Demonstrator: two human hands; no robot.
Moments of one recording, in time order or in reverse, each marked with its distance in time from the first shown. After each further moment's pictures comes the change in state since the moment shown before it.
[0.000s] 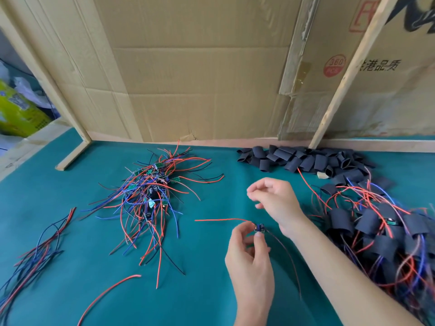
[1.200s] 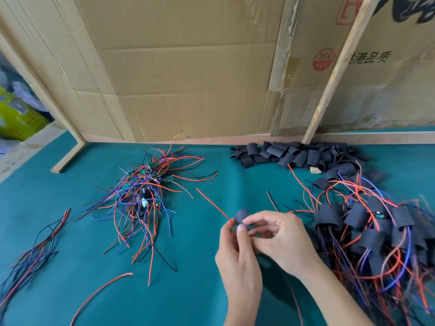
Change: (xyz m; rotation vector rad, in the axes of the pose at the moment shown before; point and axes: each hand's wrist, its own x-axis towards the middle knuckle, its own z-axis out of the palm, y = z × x) left_hand -0.001 -0.003 -0.004 0.074 0.038 0.010; right_hand -0.084 0.018 -0.027 -0.028 -0.212 -0.145
